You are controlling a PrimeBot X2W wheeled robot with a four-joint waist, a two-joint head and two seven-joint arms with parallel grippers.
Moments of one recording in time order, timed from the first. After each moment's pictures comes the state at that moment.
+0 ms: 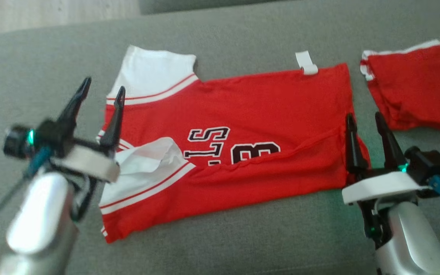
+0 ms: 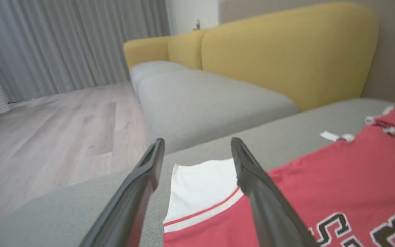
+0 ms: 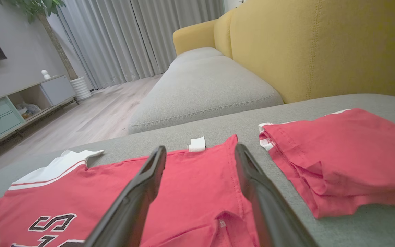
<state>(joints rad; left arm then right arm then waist) -0.40 0.29 -0.29 0.27 -0.26 -0.05 -0.12 -0.21 -0.05 0.03 0.32 0.23 0.13 -0.22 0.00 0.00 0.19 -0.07</state>
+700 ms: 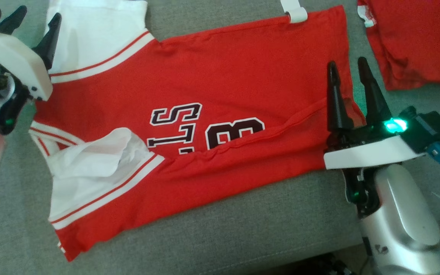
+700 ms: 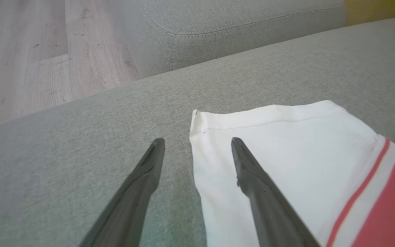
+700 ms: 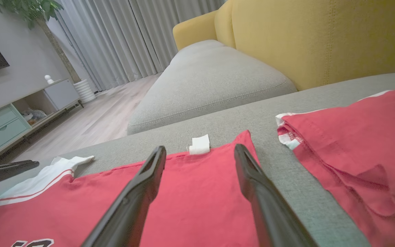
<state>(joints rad) -0.95 0.53 -0.58 0.65 -0.67 -0.13 0.24 -0.35 -0.05 0.18 0.21 0.35 0.13 -0.25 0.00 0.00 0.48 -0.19</state>
